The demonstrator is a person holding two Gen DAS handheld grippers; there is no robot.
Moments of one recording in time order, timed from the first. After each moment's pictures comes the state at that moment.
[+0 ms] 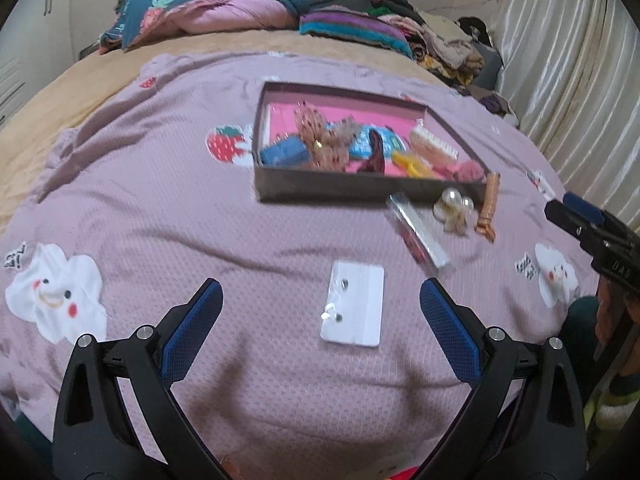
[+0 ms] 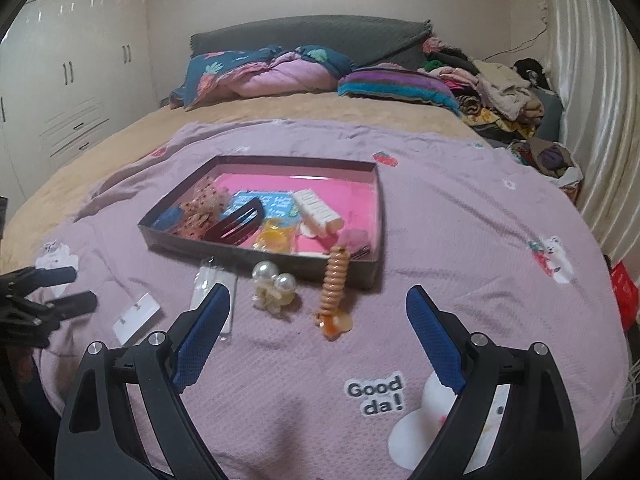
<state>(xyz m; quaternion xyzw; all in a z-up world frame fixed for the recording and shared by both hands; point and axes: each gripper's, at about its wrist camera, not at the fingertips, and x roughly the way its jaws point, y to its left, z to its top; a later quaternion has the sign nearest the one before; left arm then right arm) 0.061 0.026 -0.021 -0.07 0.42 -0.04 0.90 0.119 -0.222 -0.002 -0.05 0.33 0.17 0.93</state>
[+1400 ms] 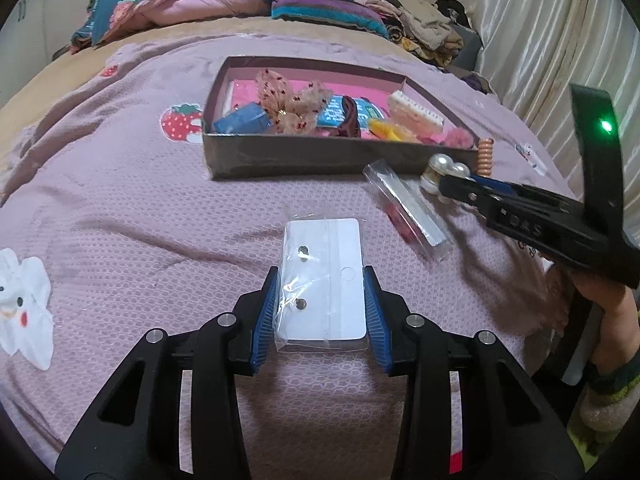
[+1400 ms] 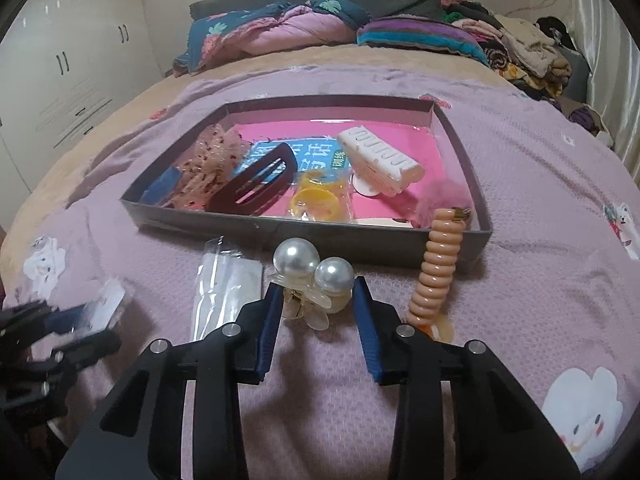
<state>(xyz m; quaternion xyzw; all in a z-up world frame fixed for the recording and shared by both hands) 0.078 0.010 -0.050 -0.06 0.43 -0.09 0.90 0.174 -0.165 -0.062 -0.03 0.40 0.20 0.89</state>
